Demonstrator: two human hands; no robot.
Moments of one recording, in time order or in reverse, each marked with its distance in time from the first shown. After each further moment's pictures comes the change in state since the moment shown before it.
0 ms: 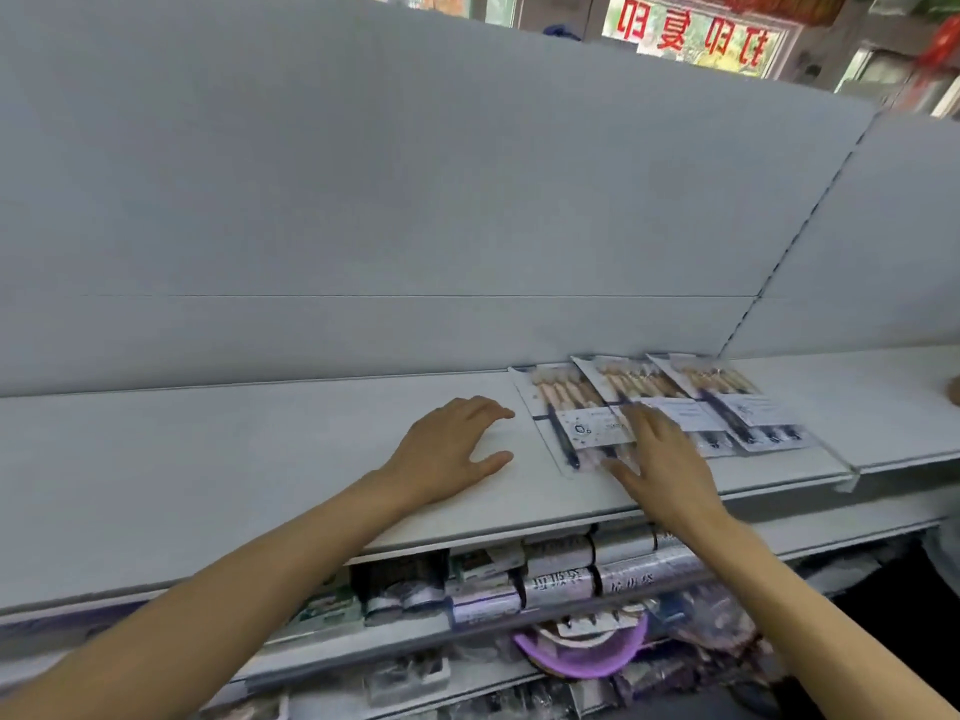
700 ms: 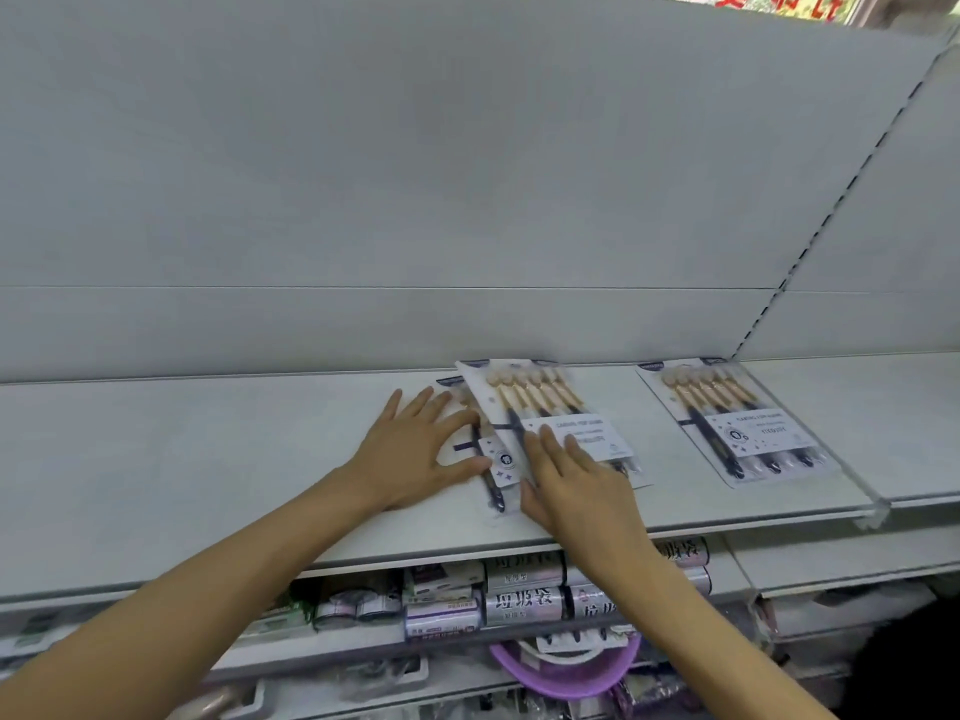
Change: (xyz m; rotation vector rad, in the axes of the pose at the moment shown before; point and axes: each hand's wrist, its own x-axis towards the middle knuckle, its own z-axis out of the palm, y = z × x) left_hand 0.040 0.007 0.035 0.210 -0.178 -0.252; right_hand 0.011 -0.015 0.024 -0.155 0.120 -0.380
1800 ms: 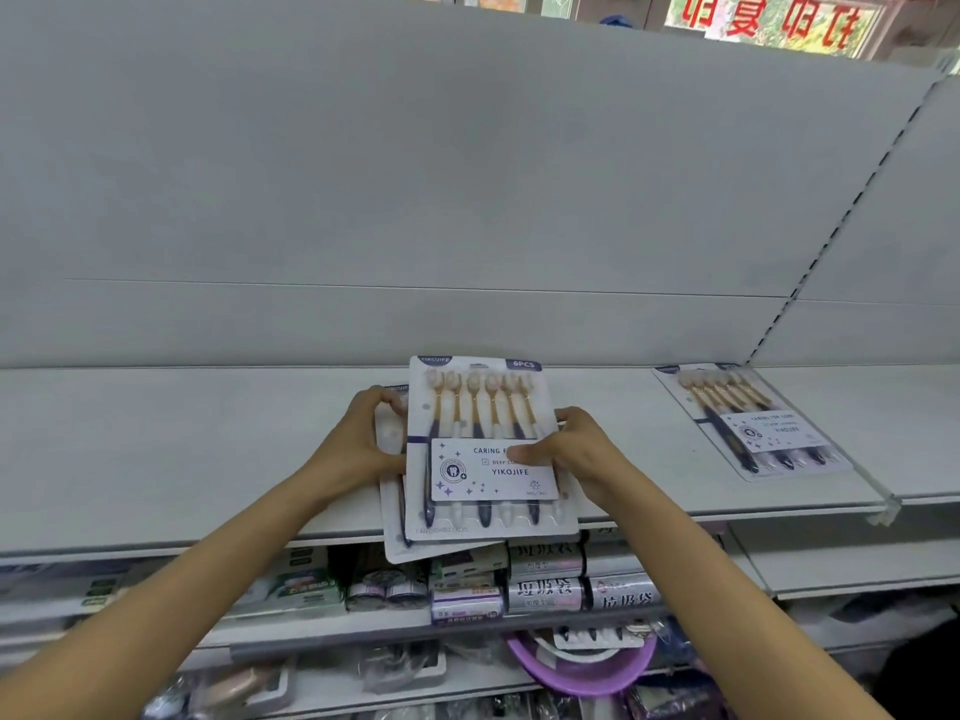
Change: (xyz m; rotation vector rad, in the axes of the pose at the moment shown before) left_hand -0.081 -0.043 -0.032 -0.941 0.203 -0.299; right_hand 0.038 -0.022 -0.040 1.415 -0.353 0.586
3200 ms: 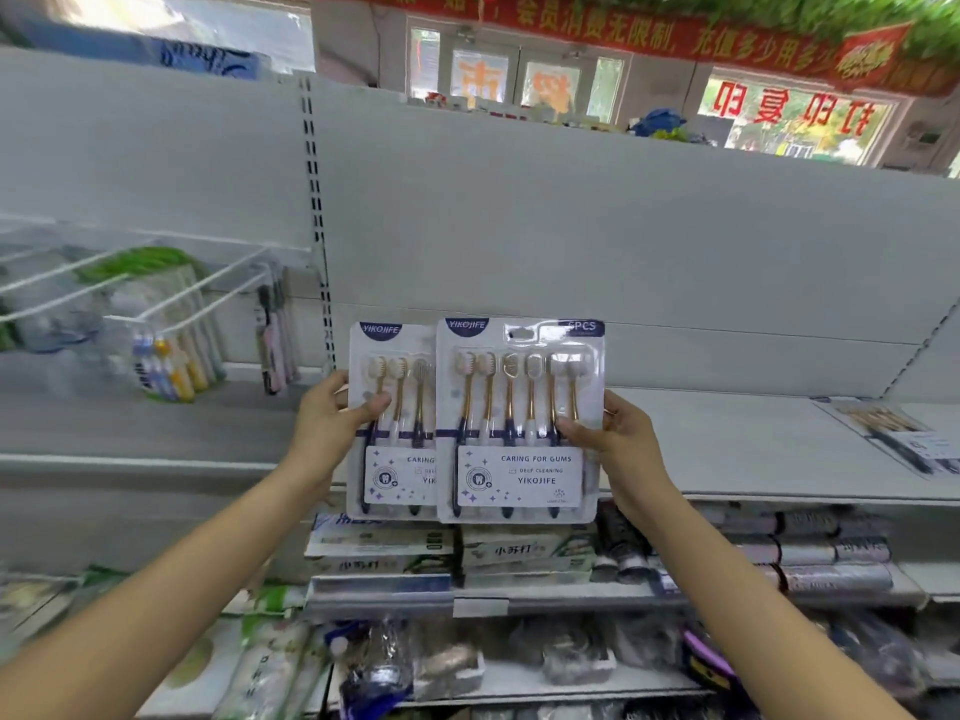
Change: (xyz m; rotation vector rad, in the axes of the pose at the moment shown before) left_hand -0.201 -0.089 -0.384 -0.378 0.400 0.042; right_hand -0.140 -0.099 0.364 0.273 0.090 -0.467
